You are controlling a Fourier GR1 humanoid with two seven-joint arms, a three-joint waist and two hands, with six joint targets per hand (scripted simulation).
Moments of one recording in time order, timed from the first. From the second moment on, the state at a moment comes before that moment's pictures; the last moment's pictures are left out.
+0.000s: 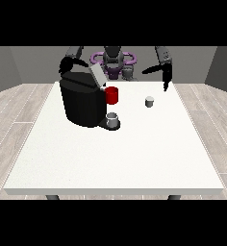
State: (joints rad) left arm -0.25 0.31 0.14 -1.28 -0.08 -0.17 -0.06; right arm -0.09 -0.01 -0.03 -1.54 -0.03 -0.12 -0.10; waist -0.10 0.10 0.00
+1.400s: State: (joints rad) left arm -0.46 0.36 0.06 -0.77 -0.39 -0.08 -0.14; right arm -0.20 -0.04 -0.04 -1.39 0.01 -0.16 -0.02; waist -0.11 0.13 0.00
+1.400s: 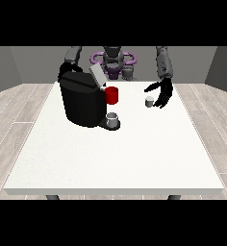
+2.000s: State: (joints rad) left arm -0.52 0.37 0.06 -0.66 -0.52 0.09 -0.25; right arm -0.23 -0.03 -0.04 -1.39 0.00 -0.17 -0.03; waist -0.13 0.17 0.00
